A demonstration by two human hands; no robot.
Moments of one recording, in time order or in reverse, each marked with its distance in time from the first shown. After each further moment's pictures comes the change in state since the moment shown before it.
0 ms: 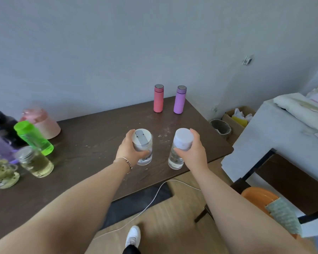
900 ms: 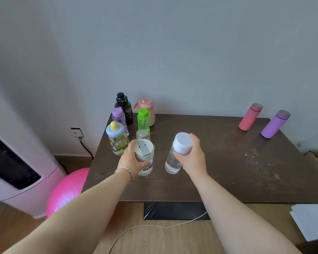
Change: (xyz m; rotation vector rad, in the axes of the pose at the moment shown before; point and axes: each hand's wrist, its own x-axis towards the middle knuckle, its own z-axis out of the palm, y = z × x) left_hand -0.104 -0.229 -0.287 -0.010 0.293 -0.197; right_hand -0.143 -0.217 0.273 0.084 -0.305 -0.239
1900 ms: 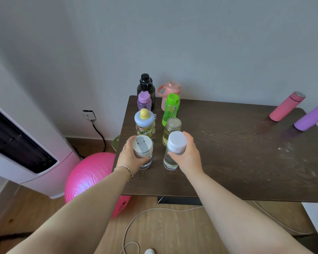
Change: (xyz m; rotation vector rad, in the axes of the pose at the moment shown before) left_hand 0.048 -0.138 -0.067 0.006 0.024 -0.058; right_hand -0.009 -0.031 0.162 -0.091 -0.134 0.009
